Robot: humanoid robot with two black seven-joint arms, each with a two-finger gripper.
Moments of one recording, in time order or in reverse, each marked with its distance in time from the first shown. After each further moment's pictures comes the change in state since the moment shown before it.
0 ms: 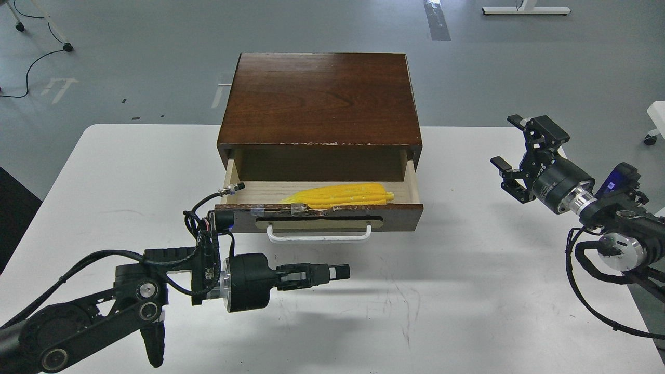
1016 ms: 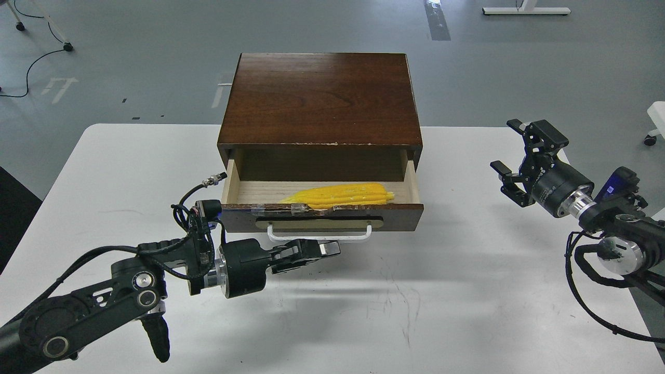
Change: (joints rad) left arm -0.001 -0.006 -0.026 0.035 -0.081 0.034 0.013; right arm -0.014 0.000 0.000 0.002 0.000 0.000 0.000
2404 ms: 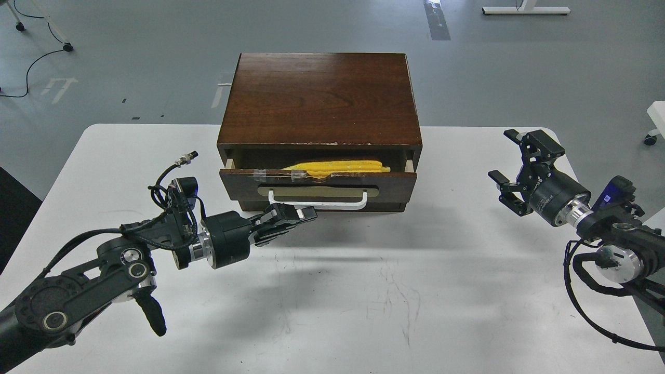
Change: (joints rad) left arm -0.016 -0.010 -0.084 0.123 -0.069 -0.004 -0.003; right arm -0.029 0.008 0.000 0.001 -0.022 0.000 0.000
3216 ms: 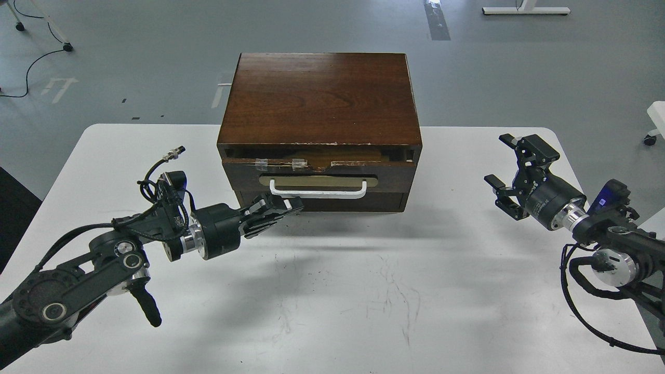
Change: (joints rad) left arm -0.012 -0.002 -0.034 0.075 -0.005 -0.005 -0.001; right arm -0.013 0.014 0.003 -0.001 -0.002 0.000 0.000
